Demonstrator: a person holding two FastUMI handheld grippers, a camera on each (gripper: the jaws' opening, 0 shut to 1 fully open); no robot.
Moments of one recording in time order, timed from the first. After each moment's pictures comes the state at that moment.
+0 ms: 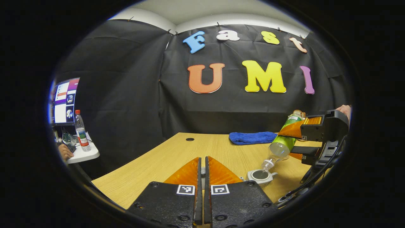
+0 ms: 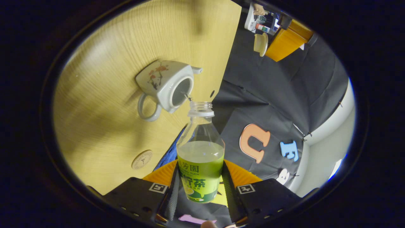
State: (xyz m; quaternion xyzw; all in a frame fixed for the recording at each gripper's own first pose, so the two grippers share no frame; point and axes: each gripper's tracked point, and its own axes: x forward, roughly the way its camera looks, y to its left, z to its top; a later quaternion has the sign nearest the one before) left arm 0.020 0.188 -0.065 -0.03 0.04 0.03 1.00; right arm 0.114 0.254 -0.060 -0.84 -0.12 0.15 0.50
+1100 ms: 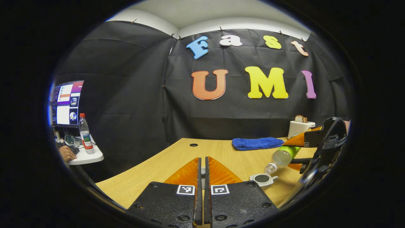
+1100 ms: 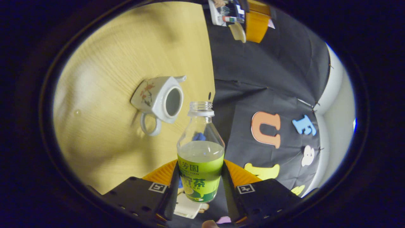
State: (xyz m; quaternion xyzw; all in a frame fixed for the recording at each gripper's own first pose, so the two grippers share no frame) left arm 0.012 0.200 -0.047 -0.03 0.01 0.05 1.00; right arm 0.107 0.242 -0.086 -0.72 -0.05 0.23 0.65
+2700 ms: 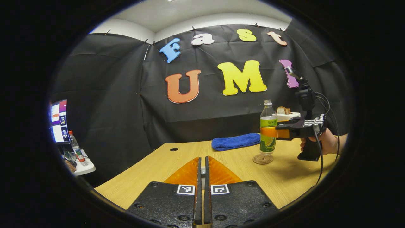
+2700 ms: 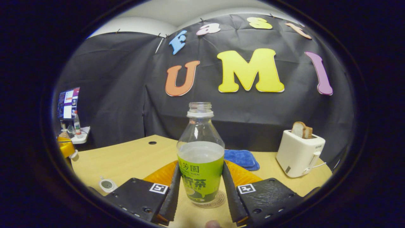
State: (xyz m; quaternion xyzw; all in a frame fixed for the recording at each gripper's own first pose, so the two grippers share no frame) left arm 0.023 0.107 -0.030 0.04 0.01 -0.01 1.00; right arm 0.228 0.158 -0.062 0.01 0.11 0.21 0.97
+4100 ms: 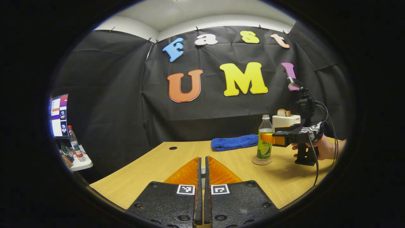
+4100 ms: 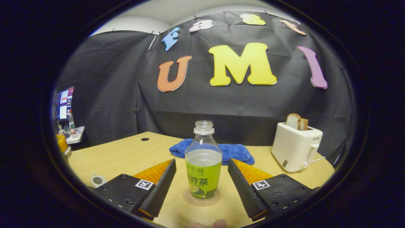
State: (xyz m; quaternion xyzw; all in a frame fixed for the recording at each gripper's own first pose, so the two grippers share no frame) left arm 0.025 0.101 -0.035 0.01 0.01 -0.02 1.00; right arm 0.210 0.135 -0.066 0.00 0.10 0.18 0.98
